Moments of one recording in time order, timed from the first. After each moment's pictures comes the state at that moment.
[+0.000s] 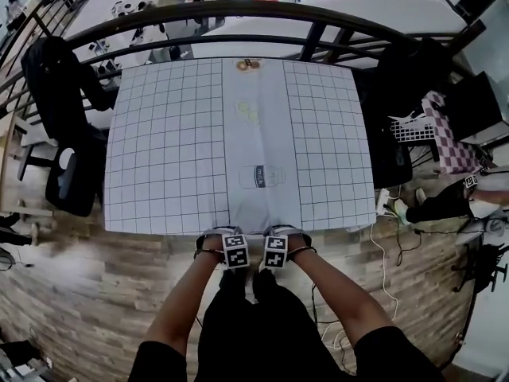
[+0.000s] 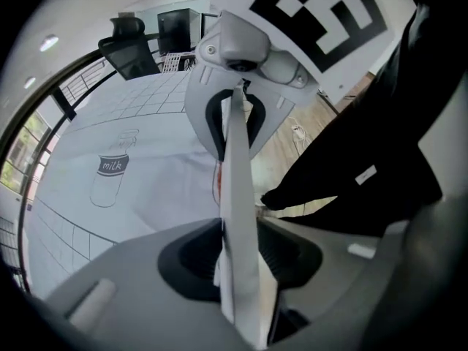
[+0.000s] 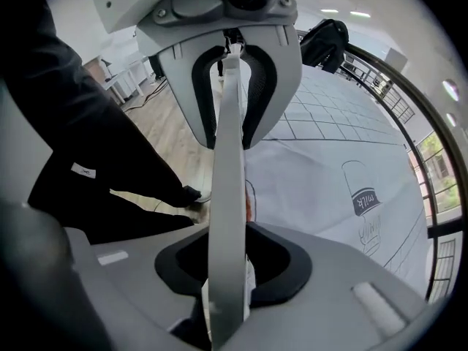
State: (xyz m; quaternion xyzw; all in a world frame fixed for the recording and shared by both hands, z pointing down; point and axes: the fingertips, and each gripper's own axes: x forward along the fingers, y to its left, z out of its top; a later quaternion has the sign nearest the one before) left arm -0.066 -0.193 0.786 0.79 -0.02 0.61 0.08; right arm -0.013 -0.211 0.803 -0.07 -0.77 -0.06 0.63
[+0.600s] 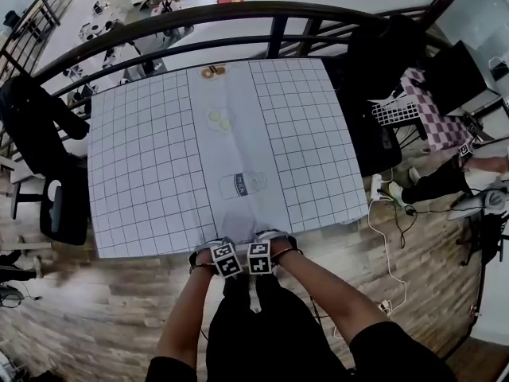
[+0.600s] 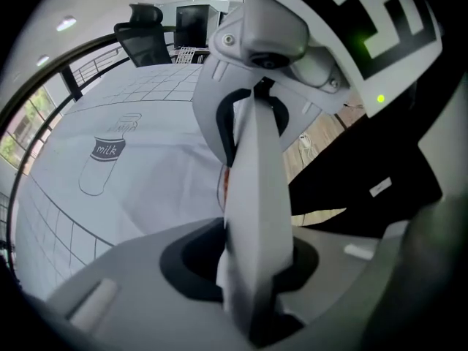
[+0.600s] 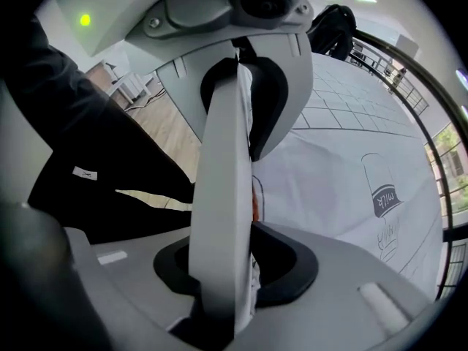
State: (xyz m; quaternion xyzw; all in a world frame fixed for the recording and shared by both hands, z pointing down) left arm -0.059 -0.195 0.821 0.79 -0.06 0.59 0.13; right arm -0.015 -0.201 0.830 -0.11 -0.75 -0.05 0.65
